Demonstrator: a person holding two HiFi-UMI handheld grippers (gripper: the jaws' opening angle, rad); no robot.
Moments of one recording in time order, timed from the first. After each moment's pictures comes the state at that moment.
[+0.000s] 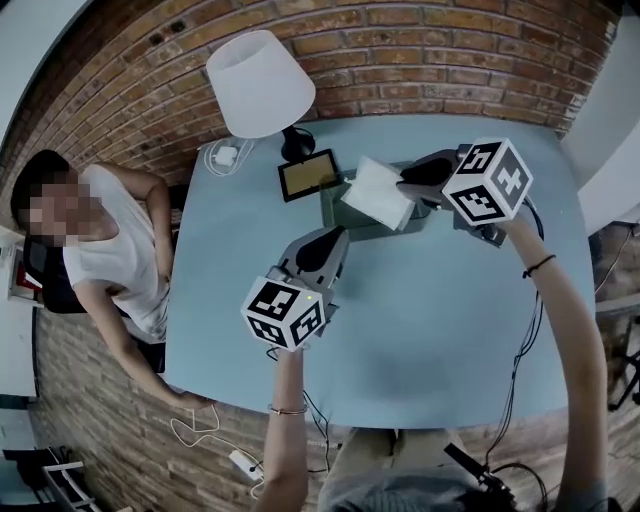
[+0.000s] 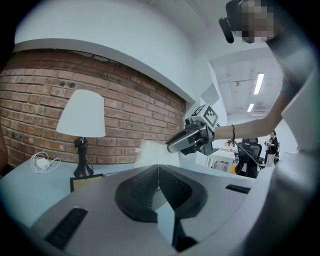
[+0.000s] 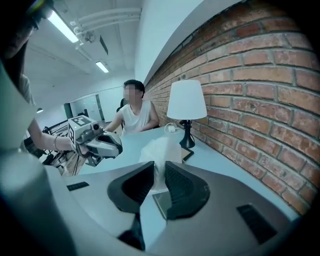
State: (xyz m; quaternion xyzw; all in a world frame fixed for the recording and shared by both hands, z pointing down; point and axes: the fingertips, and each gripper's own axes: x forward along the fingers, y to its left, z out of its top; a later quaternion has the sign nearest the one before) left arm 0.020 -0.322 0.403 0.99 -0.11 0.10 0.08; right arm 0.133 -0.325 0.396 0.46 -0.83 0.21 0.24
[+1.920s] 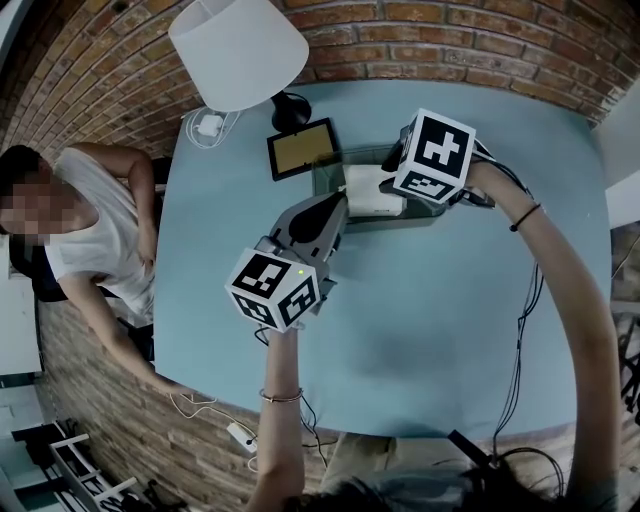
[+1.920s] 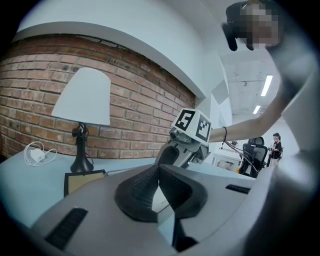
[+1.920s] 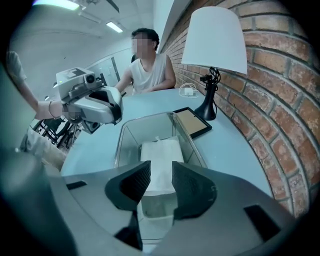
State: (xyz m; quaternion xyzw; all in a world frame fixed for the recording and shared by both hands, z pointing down) left arm 0.058 -0.371 0.439 0.98 -0.13 0.11 0.11; right arm 0.120 -0.382 0.512 0.30 -0.81 0.22 0.44
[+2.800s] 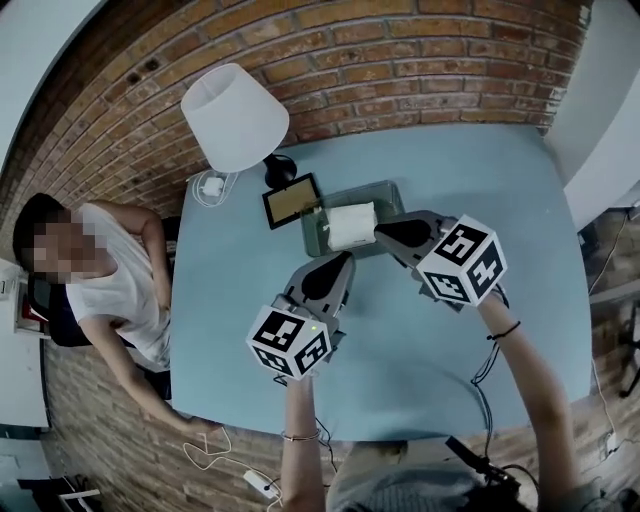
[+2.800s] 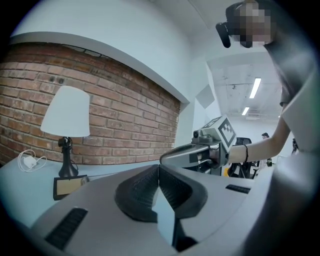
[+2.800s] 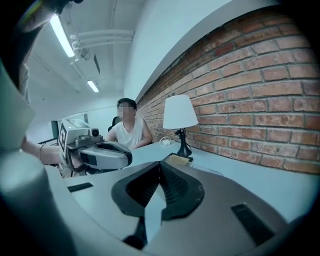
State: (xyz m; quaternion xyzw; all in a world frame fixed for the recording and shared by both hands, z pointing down) left arm 0.052 -0.289 0.393 0.99 -0.08 0.10 0.09; right arm 0.105 -0.293 0.402 0.54 -0.81 0.18 0.12
